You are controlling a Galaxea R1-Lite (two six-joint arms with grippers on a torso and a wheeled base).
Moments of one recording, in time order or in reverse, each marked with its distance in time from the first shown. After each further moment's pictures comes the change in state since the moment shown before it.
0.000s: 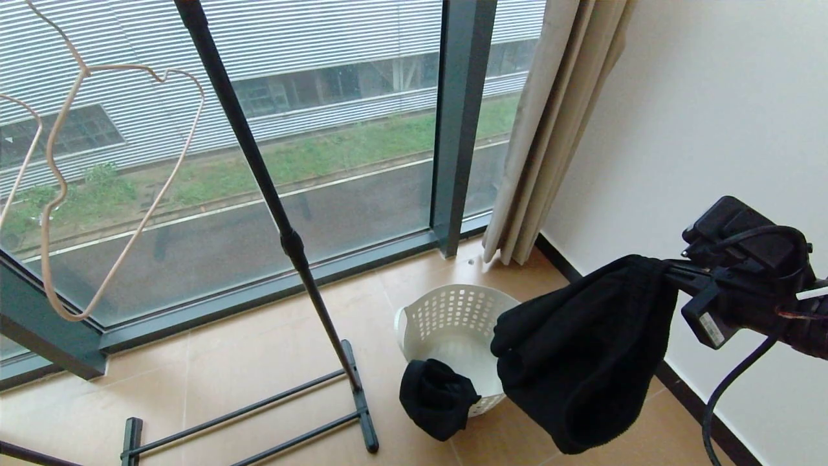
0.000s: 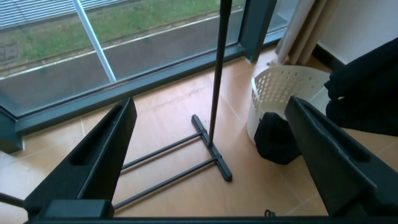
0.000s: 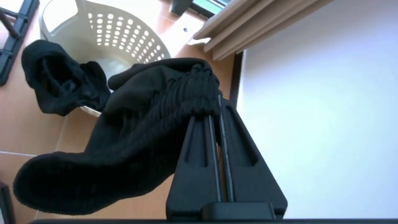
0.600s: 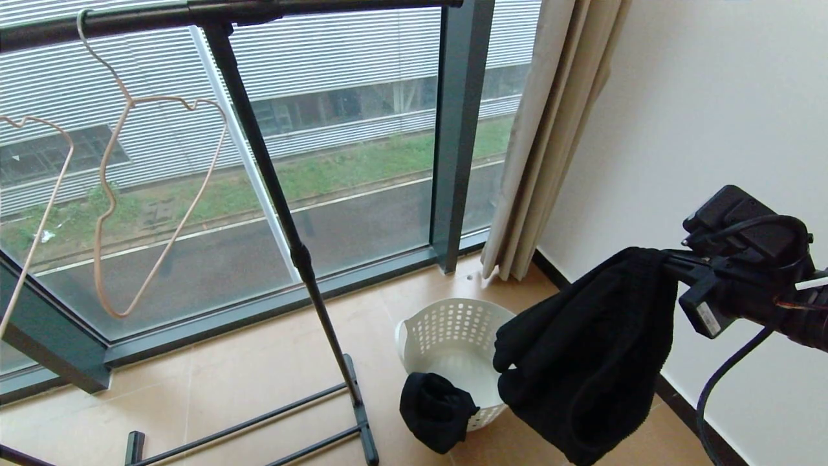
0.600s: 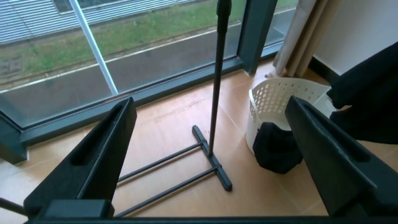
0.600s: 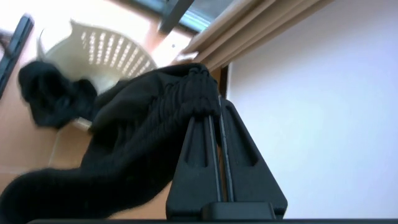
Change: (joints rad) left arm 0.000 0.000 0.000 0.001 0.000 0.000; right arm 0.000 0.014 -0.016 -0.034 0.001 0.004
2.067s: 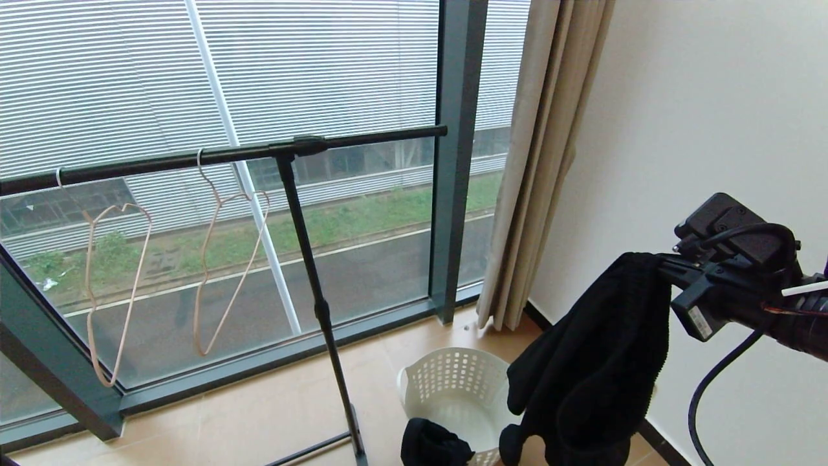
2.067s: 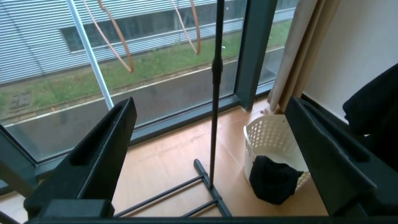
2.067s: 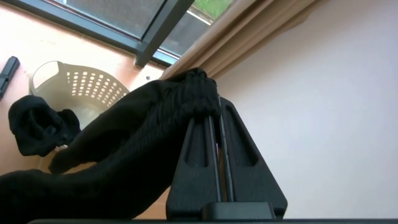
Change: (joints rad) left arm 0.000 0.000 0.000 0.000 0.000 0.000; right arm -0.001 0.022 0.030 -0.050 -0.001 -0.001
